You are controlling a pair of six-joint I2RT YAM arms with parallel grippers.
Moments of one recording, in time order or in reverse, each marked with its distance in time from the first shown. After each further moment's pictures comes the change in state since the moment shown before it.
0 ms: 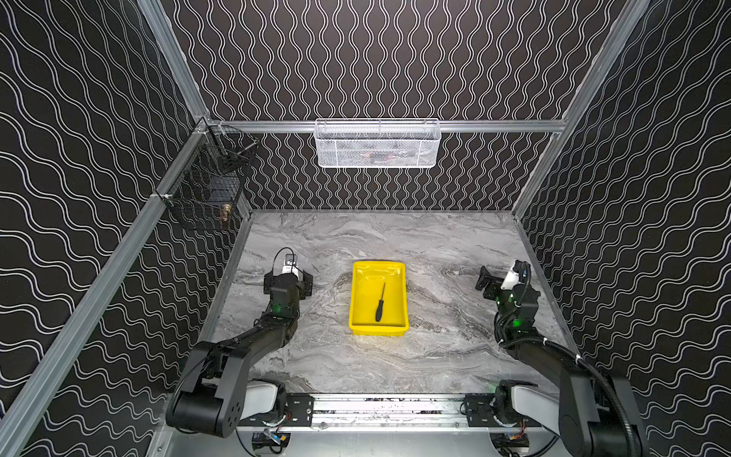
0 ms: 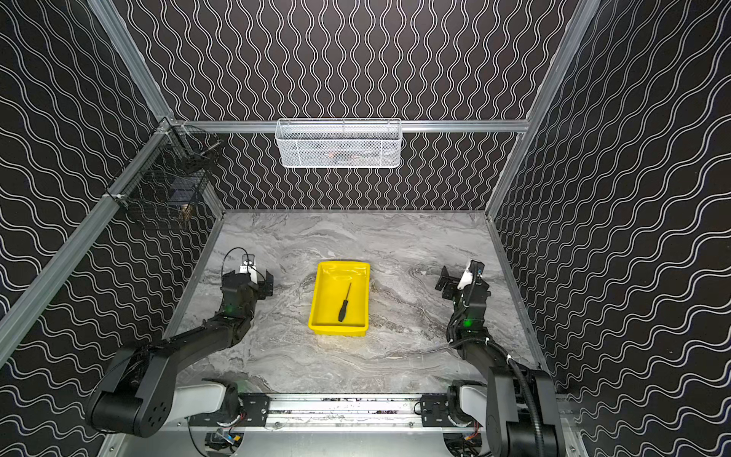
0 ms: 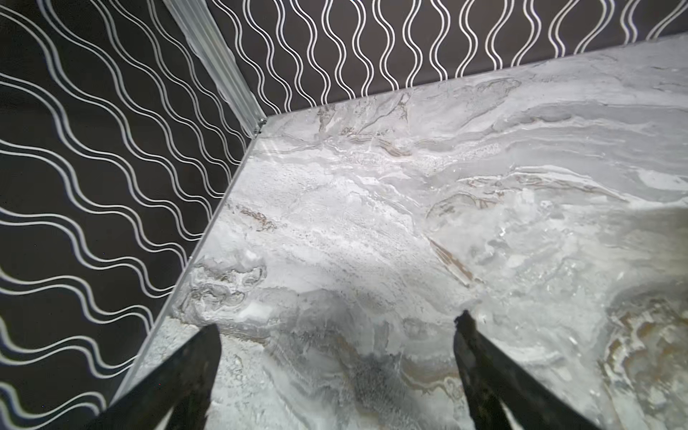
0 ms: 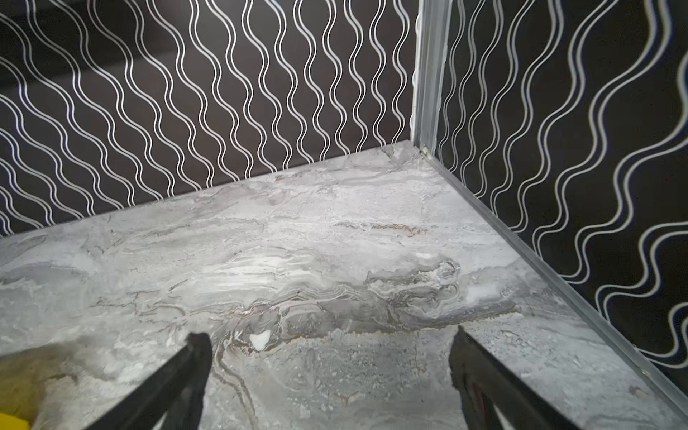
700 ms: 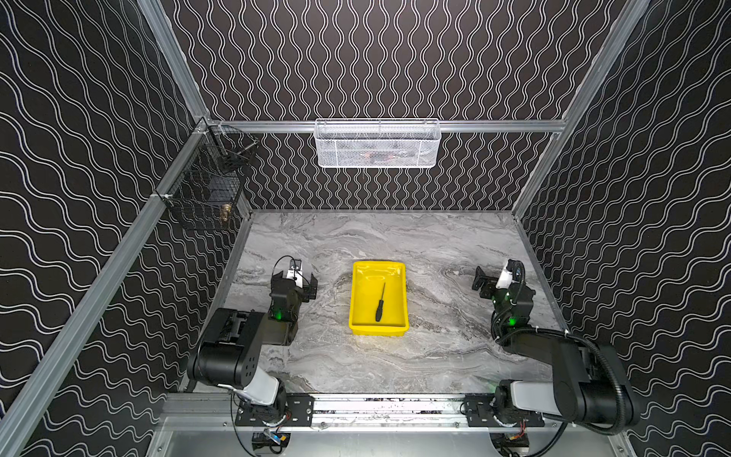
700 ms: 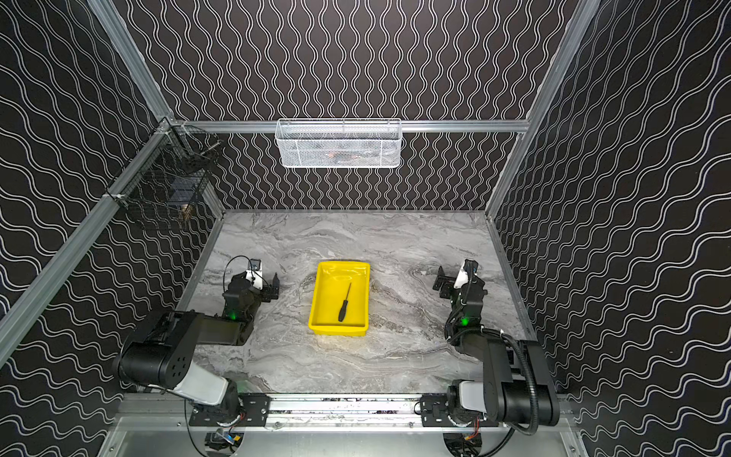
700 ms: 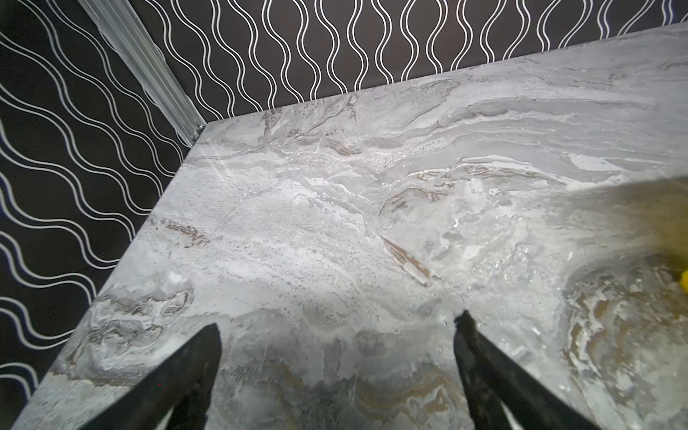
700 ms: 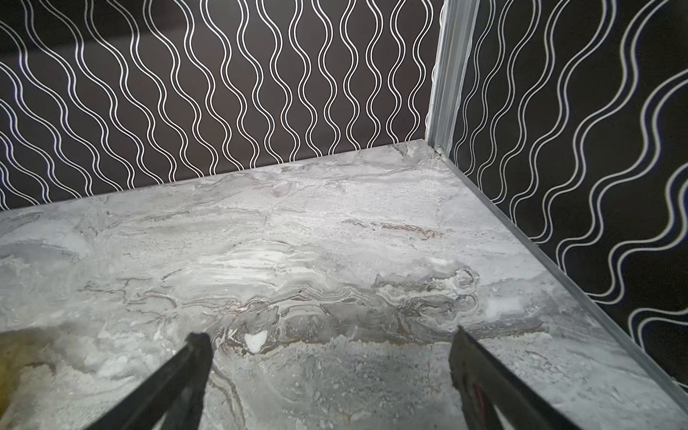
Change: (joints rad) left arm 0.052 0.256 -0.051 0.352 0.198 0.017; right arm -0.005 0.188 0.012 0.144 -0.047 -0.060
